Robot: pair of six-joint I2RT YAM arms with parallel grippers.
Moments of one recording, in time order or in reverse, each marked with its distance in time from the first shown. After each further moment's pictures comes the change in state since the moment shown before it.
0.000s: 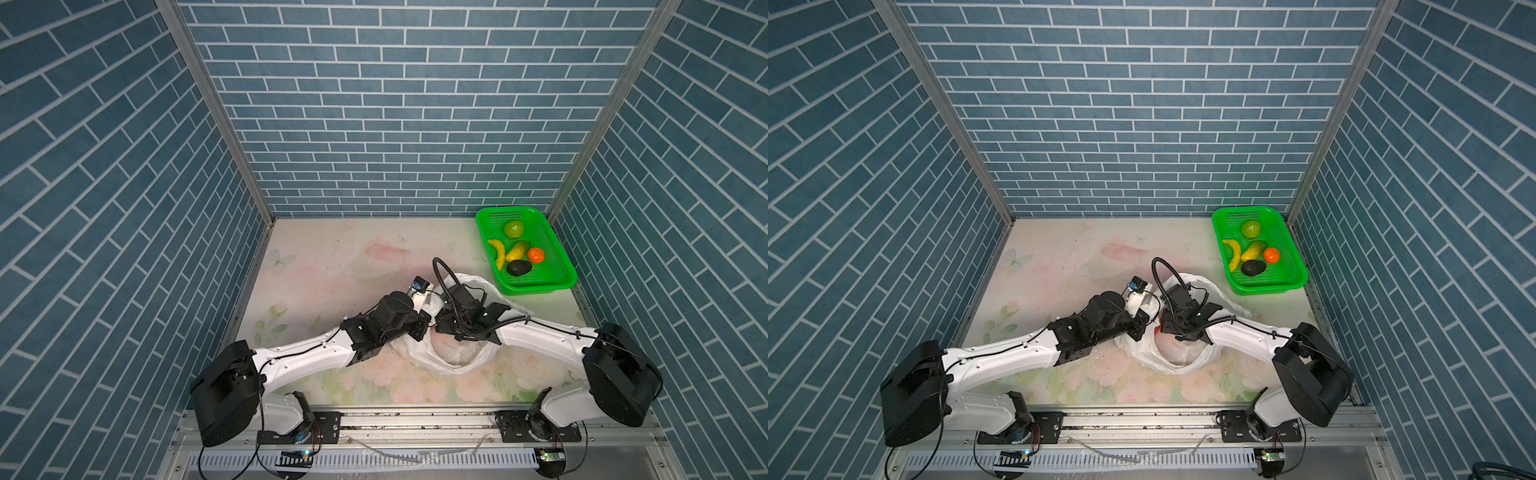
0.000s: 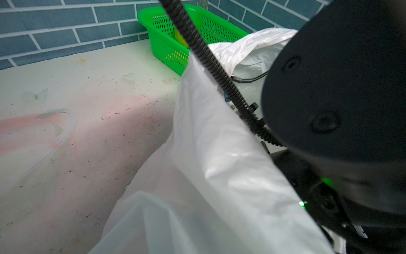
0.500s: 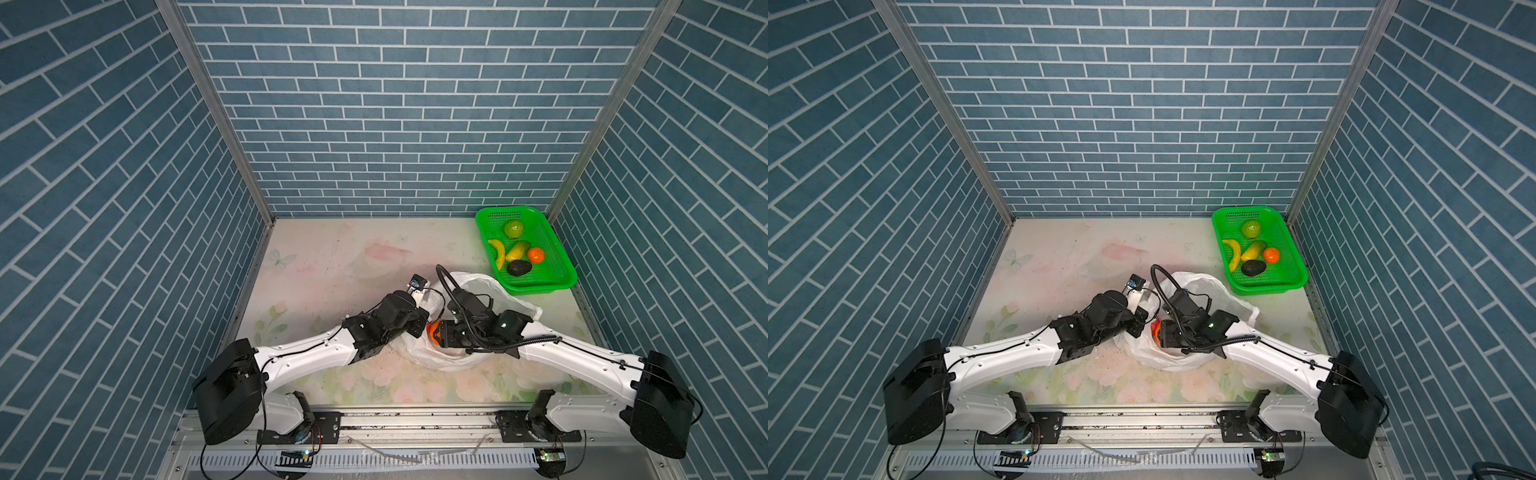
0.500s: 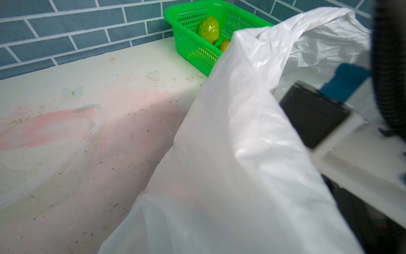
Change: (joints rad) left arm 0.000 0.016 0.024 -0.055 -0.127 0.004; right arm 0.106 -0.216 0.018 -0.241 -0.103 -0.005
